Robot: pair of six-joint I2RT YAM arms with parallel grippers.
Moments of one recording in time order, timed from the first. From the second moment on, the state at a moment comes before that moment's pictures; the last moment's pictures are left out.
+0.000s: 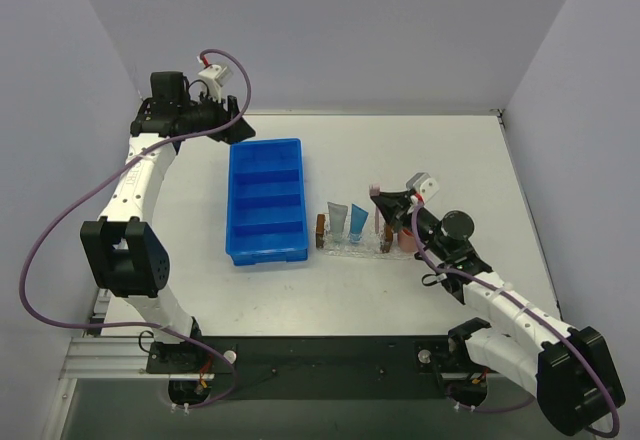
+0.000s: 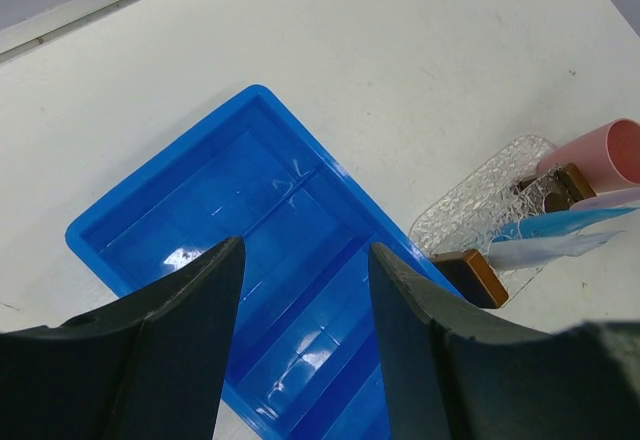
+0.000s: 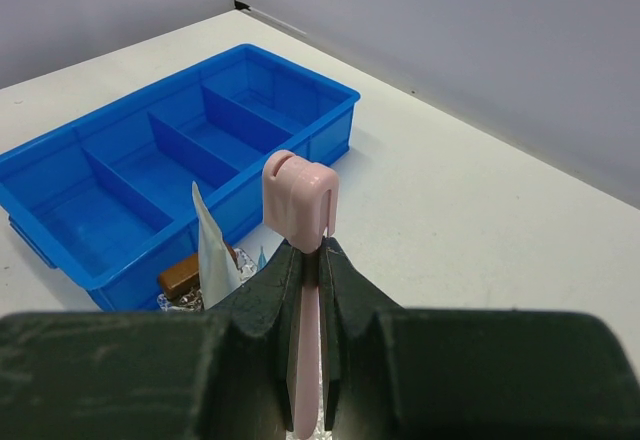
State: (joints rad) left arm -0.03 1.73 1.69 -0.55 0.73 0.09; right arm 0.43 0.96 0.35 0.70 -0.32 -0.03
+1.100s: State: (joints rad) left arm -0.06 1.67 1.68 -0.48 0.81 -0.06; right arm 0.43 0.92 0.91 0.01 -0.24 -0.09
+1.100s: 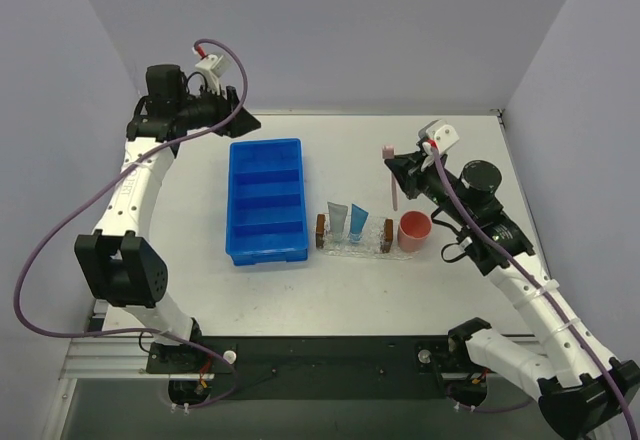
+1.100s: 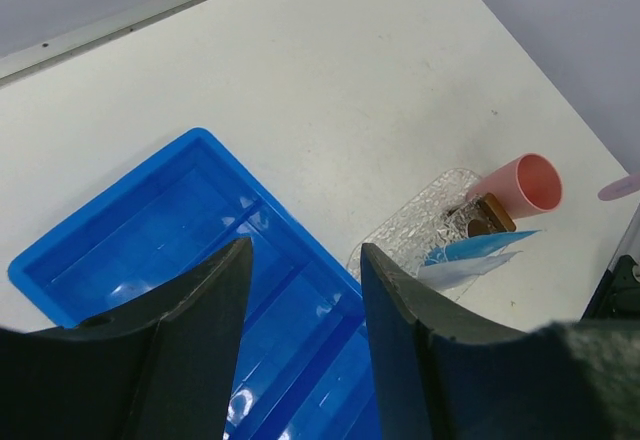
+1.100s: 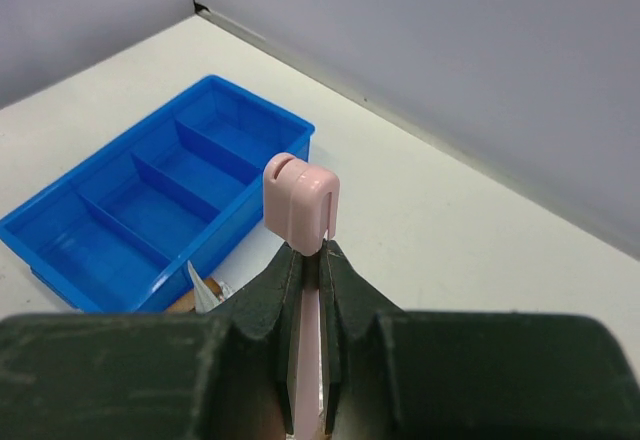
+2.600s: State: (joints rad) left arm -0.16 1.32 1.45 -0.54 0.75 -0.03; right arm 0.34 0.80 0.93 -0.37 -0.29 -0.06
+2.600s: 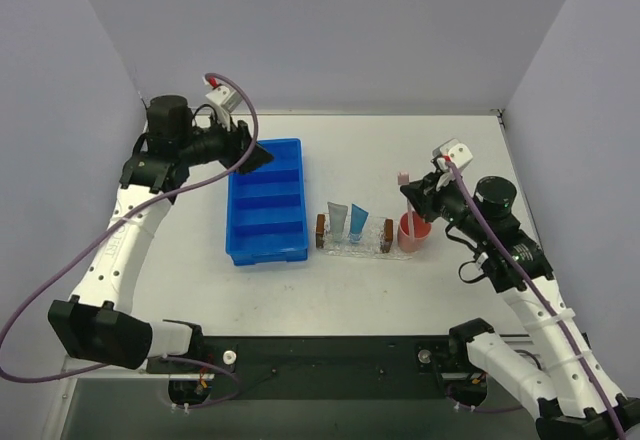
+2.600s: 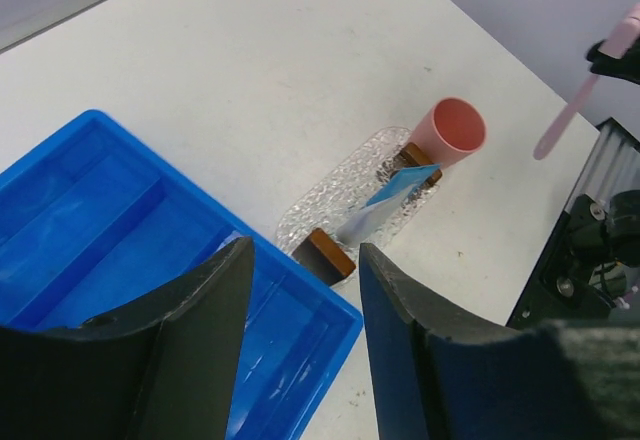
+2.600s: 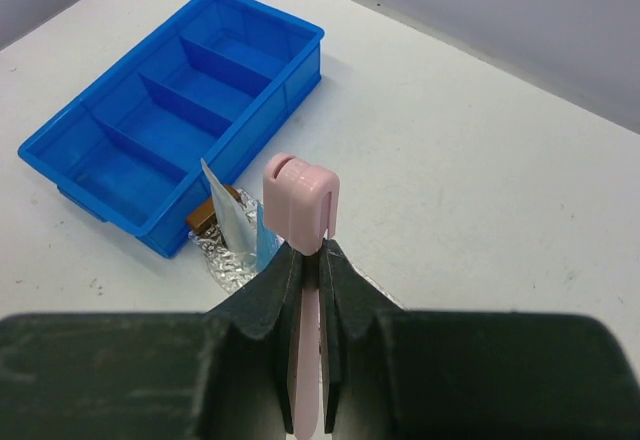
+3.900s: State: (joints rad) left arm -0.04 1.20 1.02 -0.23 0.74 0.01; right arm 0.38 0.88 0.32 0.73 -0.33 -0.02
